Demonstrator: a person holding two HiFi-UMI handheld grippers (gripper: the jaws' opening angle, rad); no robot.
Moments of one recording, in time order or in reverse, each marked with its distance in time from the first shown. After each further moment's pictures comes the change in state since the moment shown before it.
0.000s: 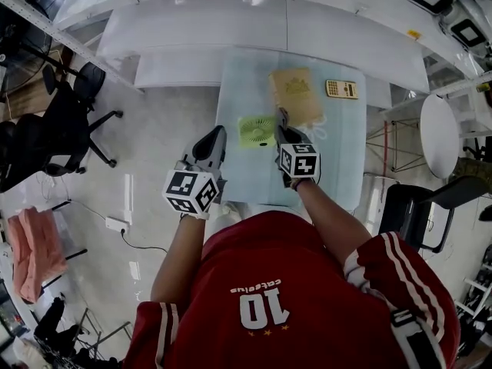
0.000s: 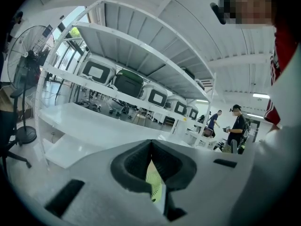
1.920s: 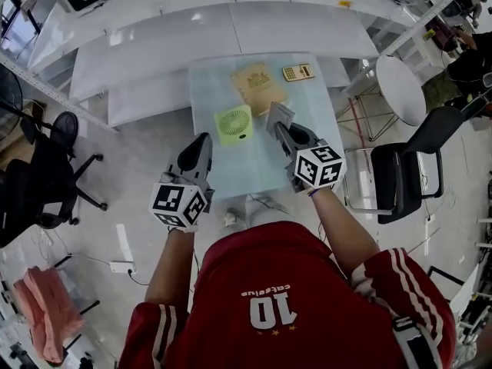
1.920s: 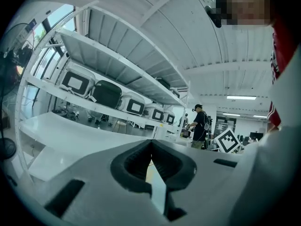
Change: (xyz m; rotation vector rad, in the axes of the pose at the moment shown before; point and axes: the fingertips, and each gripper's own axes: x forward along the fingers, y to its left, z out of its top) left arm -0.076 -0.059 0.039 0.102 -0.078 -0.254; right arm -0.184 0.051 0.057 0.030 -0.313 0.009
